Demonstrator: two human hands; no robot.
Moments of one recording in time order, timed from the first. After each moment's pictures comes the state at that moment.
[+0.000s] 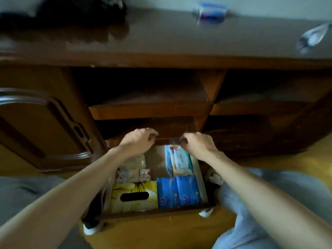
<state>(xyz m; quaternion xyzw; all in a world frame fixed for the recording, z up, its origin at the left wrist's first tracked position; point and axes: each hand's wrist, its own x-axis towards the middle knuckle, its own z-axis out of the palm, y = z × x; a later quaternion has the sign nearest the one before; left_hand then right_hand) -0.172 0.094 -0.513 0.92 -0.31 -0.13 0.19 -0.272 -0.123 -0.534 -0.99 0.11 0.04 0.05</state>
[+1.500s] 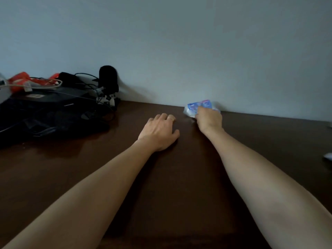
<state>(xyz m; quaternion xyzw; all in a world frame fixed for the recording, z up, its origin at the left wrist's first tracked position) 0.141 -0.129 -0.308 0.90 -0.36 0.15 0.18 0.139 -0.346 -0.291 -0.95 0.23 -0.21 -0.06</state>
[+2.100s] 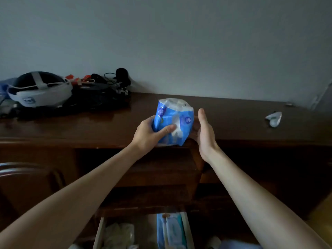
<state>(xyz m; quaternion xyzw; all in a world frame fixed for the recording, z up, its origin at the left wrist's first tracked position) -0.111 0.019 -0.300 0.68 -0.32 -0.06 0.66 -0.183 -0.163 -0.295 -0.66 0.09 -0.25 0.70</state>
